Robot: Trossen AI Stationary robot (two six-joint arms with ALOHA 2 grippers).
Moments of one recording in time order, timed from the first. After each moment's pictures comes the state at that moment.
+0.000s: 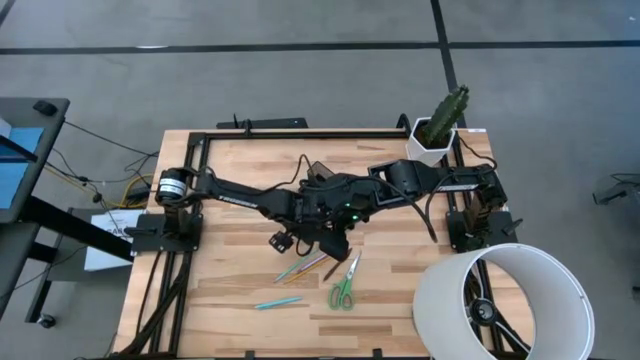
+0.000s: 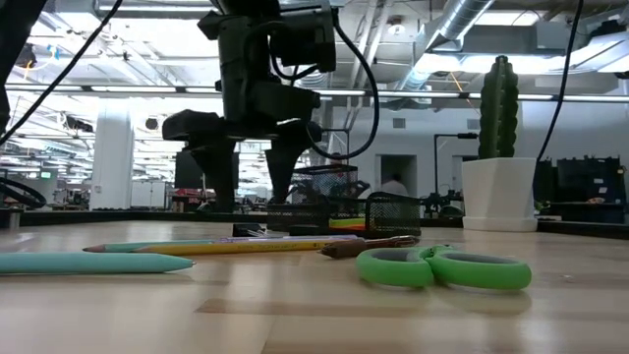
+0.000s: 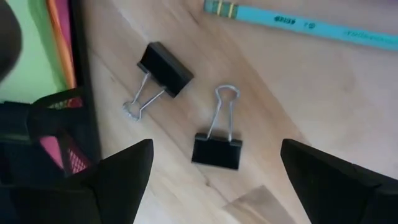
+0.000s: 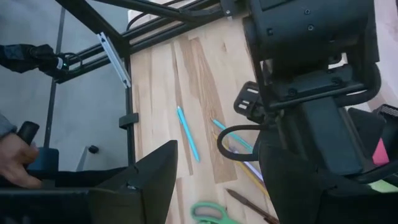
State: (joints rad) left arm -0.03 1.92 1.36 -0.84 -0.07 0.68; right arm 0.19 1.87 2.17 -1.11 -0.06 0.43
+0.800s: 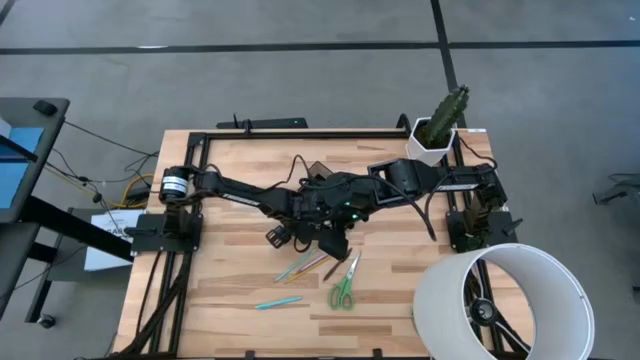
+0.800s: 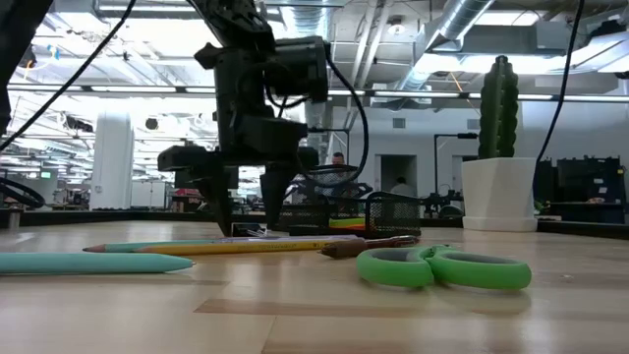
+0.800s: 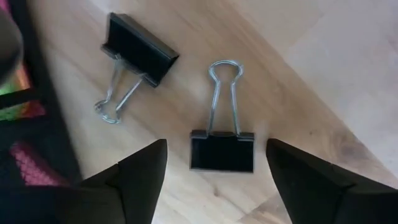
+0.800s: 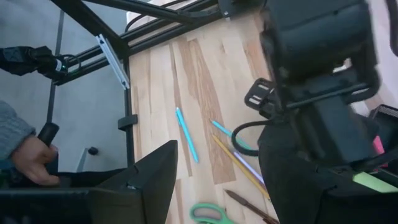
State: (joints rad) left arm 0.02 1.93 1.25 -0.74 -0.06 0.84; right arm 0.18 1.87 2.17 -1.11 -0.05 0.44
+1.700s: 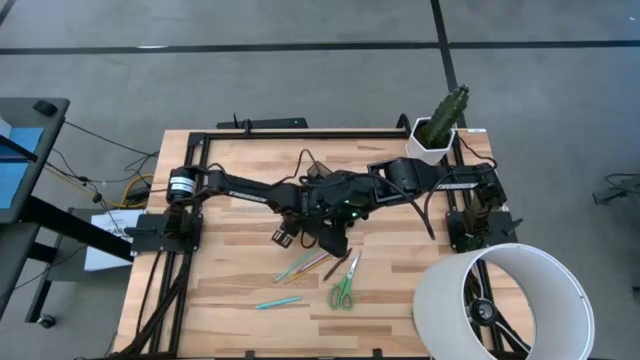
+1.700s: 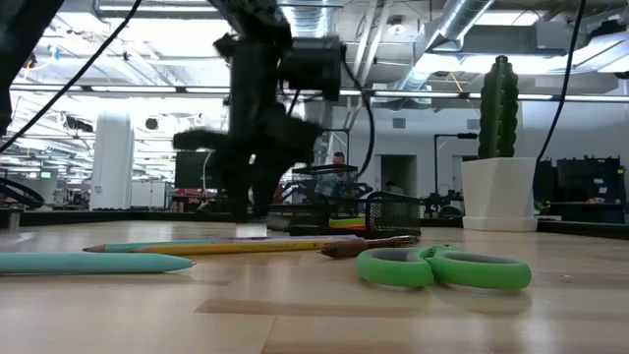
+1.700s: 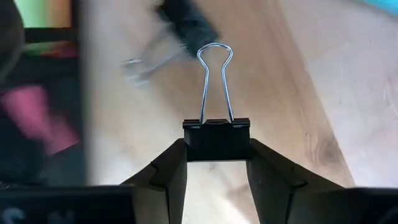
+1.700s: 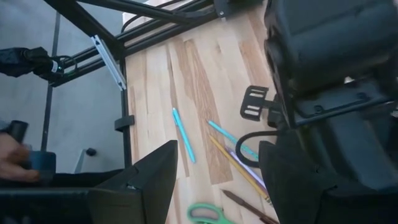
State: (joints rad) left arm 0.02 1.99 1.43 -0.95 -0.08 0.56; right arm 0.17 1.87 2.17 -1.11 -0.05 0.44
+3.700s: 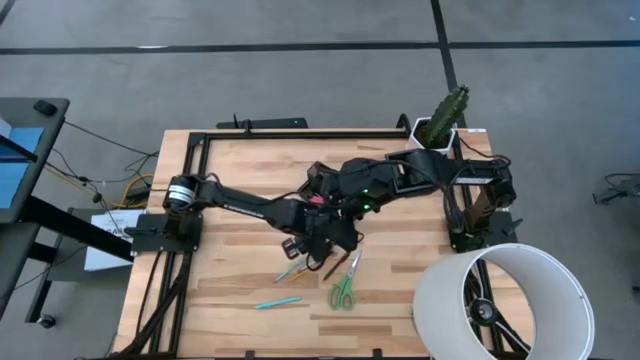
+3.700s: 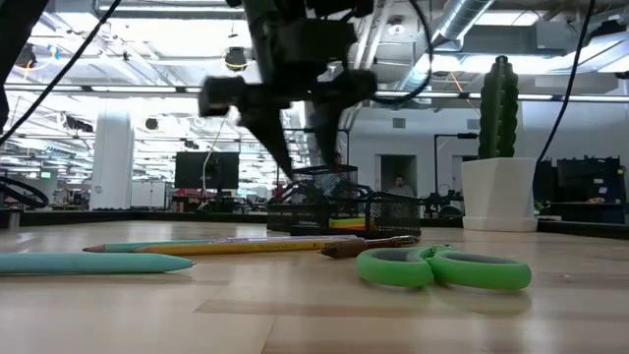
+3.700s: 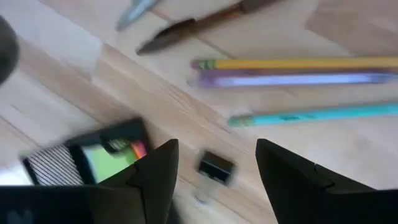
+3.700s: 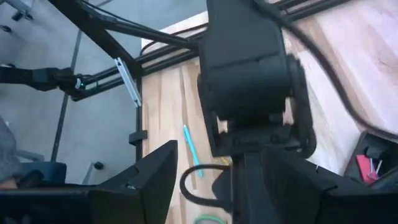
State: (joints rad) left arm -0.12 2.00 1.57 -0.80 -0.08 0.98; right arm 0.17 1.80 2.17 -1.08 -0.05 0.41
